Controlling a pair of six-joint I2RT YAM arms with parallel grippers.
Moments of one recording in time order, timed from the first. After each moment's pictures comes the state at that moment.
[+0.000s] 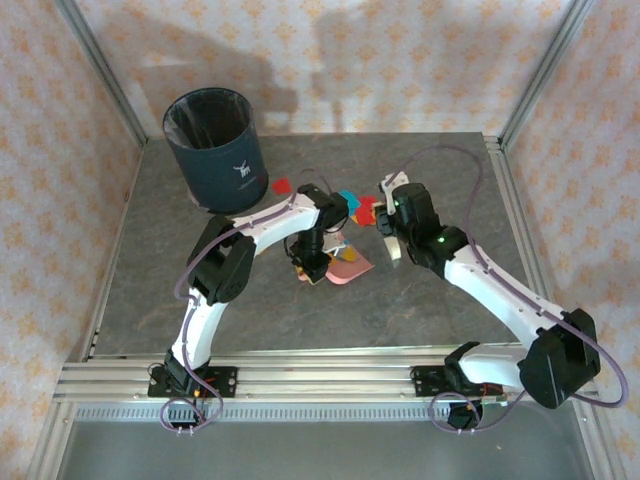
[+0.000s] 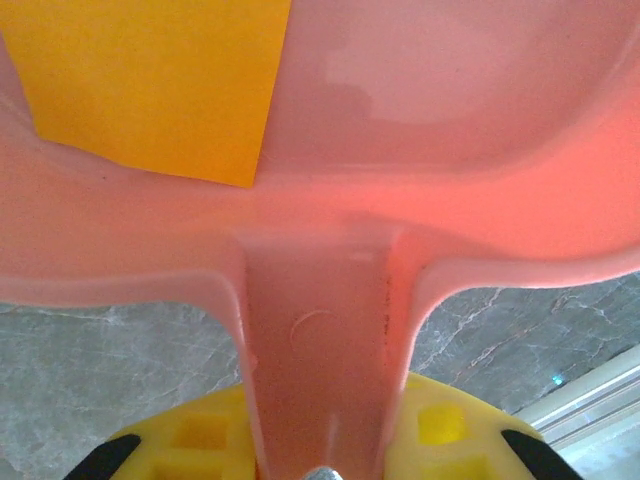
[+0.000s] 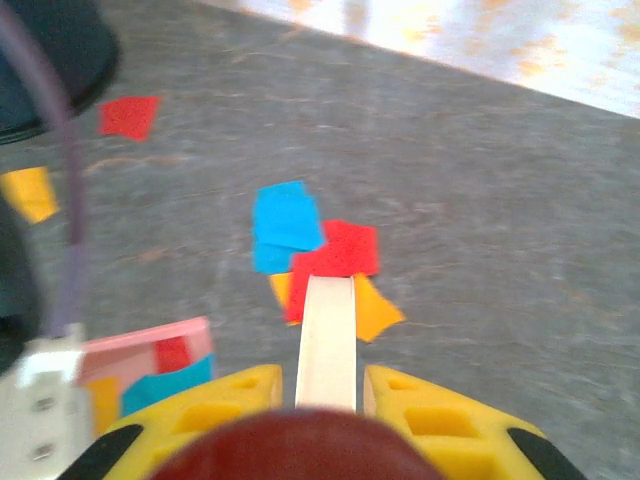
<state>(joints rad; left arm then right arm) -0.66 2.15 1.75 -1.39 0.17 0.10 0.52 1.23 0.95 -0.32 0.25 0.06</state>
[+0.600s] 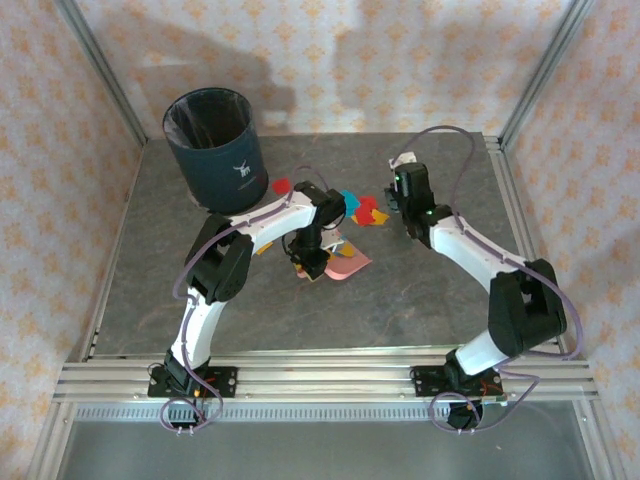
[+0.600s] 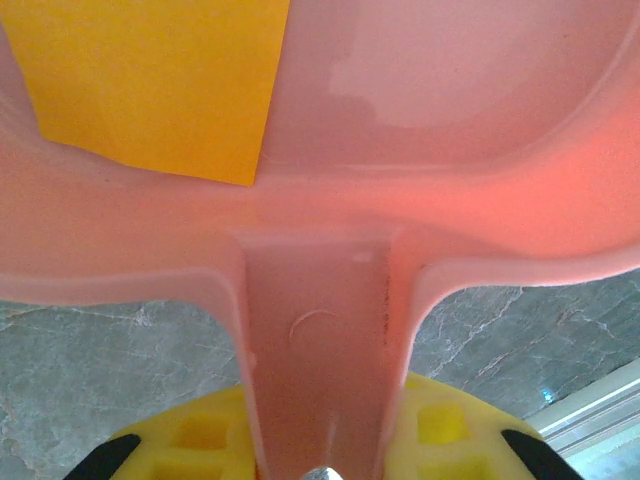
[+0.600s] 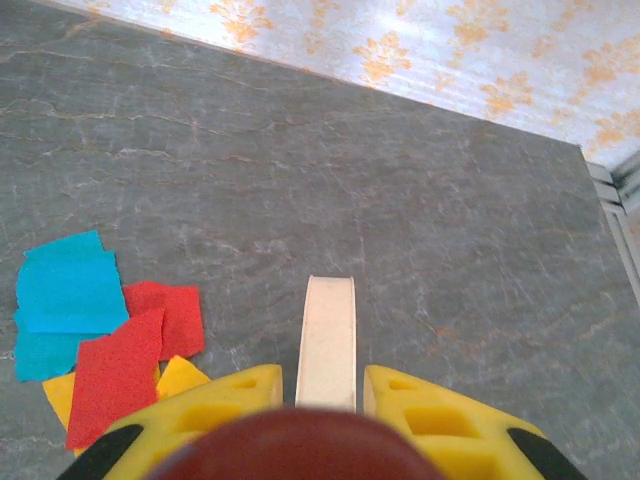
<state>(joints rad) -0.65 2.15 1.75 -1.37 0.17 0.08 0.38 1.53 1.05 -0.11 0.34 -0.06</state>
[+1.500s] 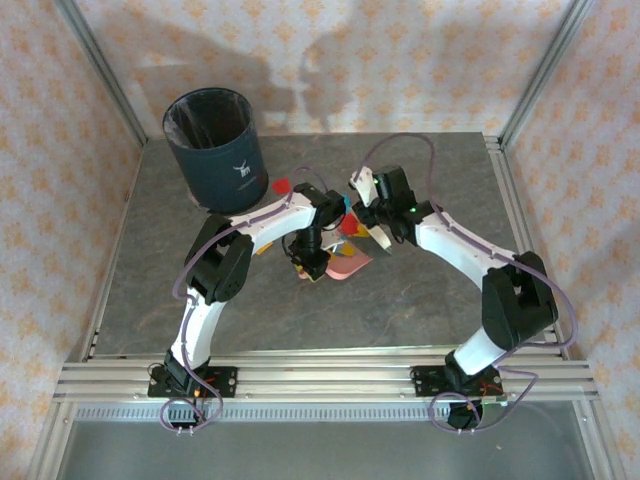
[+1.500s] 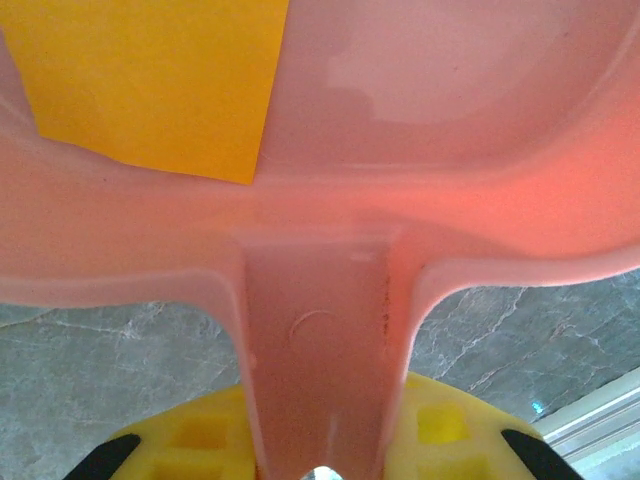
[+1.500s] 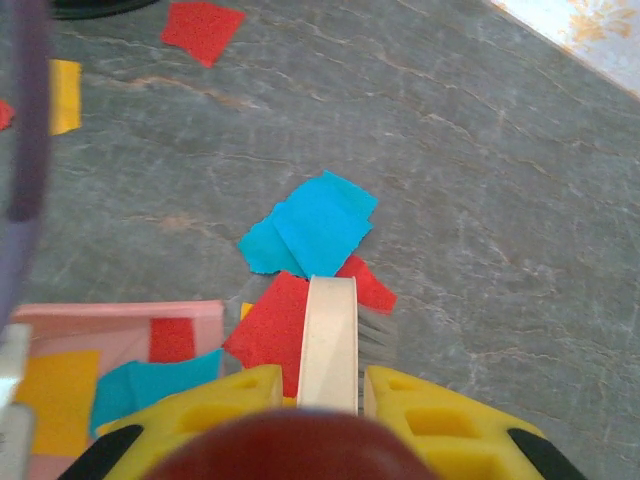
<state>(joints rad) -0.65 2.15 1.73 -1.34 0.18 0.06 0.49 1.56 1.12 -0.28 -0.03 -0.24</state>
